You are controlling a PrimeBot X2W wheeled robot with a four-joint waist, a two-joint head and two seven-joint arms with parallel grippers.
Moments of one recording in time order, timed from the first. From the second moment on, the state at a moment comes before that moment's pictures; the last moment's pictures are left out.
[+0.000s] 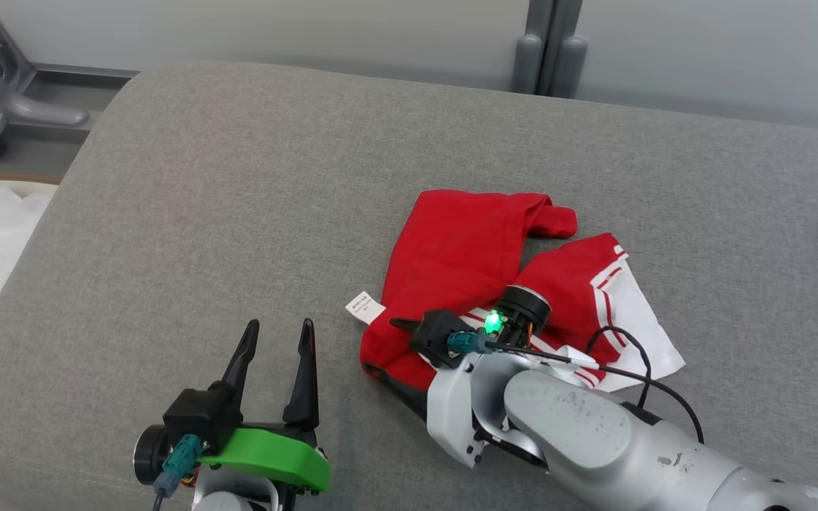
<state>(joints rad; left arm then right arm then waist) -0.09 0.05 -0.29 0.23 -0.34 -0.03 -0.26 -0.76 -0.05 1.10 0.72 0.47 0.13 -0.09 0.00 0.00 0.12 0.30</state>
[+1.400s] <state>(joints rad) -0.09 0.05 -0.32 0.21 -0.37 -0.02 -0.26 -1.01 -0.05 1.04 1.05 0.18 0.13 -0.21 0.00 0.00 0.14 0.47</state>
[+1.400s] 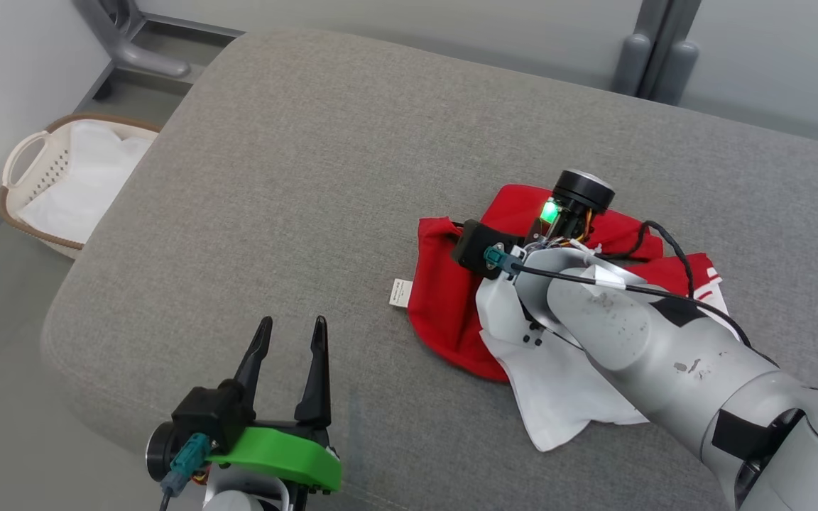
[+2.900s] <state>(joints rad) -0.07 0.05 -0.25 0.20 -0.32 -0.03 -0.26 -0.50 -0.26 0.62 0.57 0.28 0.13 -0.16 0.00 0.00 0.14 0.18</state>
